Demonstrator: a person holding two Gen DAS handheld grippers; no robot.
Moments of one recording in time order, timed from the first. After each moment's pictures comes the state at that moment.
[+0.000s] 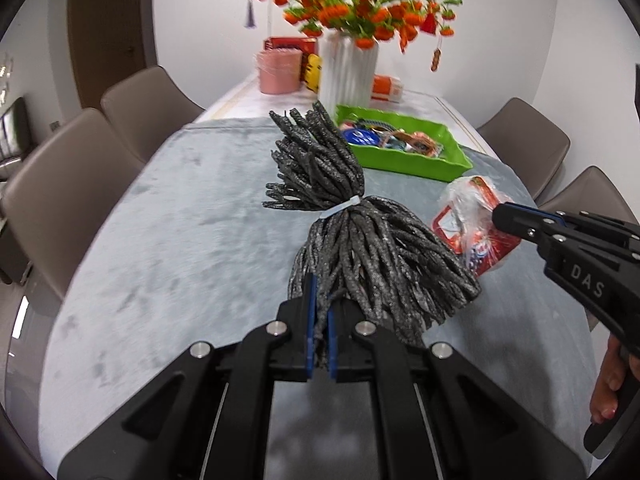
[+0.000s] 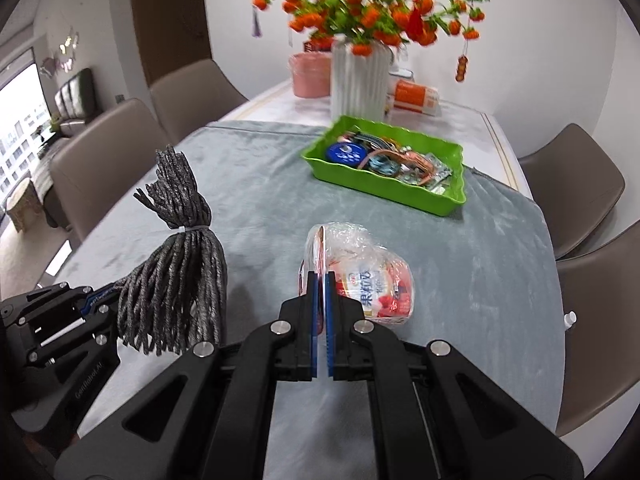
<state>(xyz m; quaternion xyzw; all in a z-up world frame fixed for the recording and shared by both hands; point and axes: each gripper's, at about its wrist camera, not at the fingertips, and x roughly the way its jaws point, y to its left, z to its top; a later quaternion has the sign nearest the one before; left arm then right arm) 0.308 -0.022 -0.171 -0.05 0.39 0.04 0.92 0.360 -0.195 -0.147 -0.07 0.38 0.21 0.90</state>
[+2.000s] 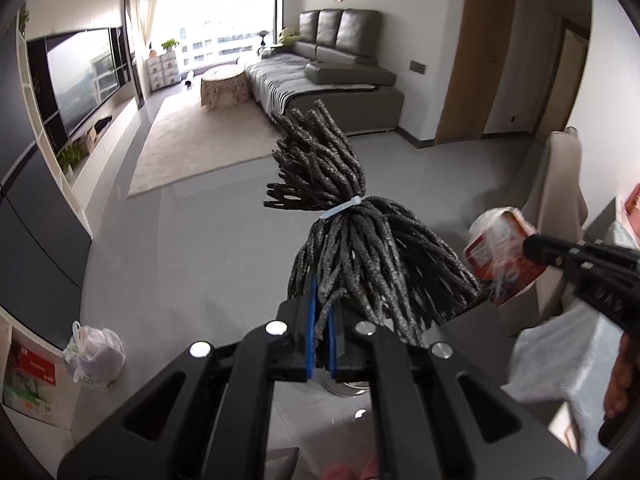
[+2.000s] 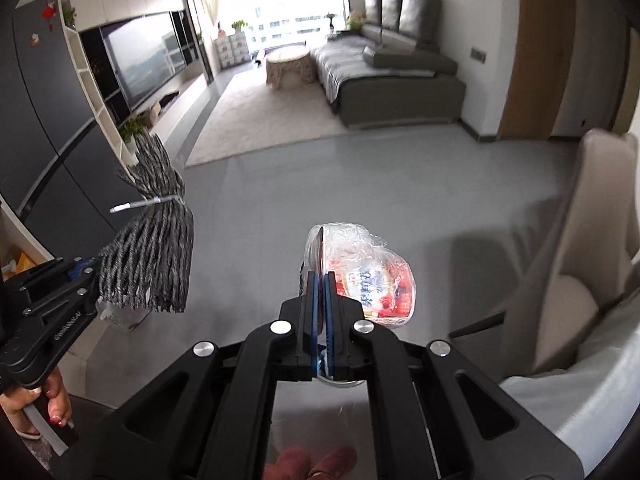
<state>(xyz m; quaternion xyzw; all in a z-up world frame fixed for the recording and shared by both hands) -0.256 0.473 -0.183 -0.24 0.32 0.51 0.76 -0.078 0.441 -0.173 -0.25 0.35 0.63 0.65</state>
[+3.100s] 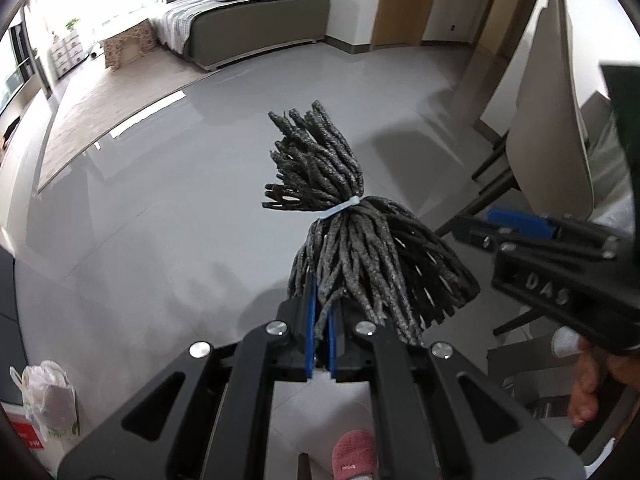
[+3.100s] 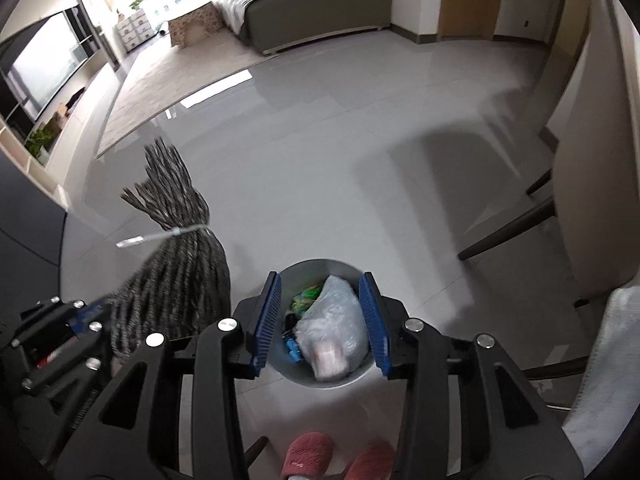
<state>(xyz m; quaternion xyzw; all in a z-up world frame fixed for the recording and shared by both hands) -0.193 0.565 -0.466 -0.24 0.43 0.34 0.80 -0.070 0.517 -0.447 -0.24 0.45 0.48 0.71</state>
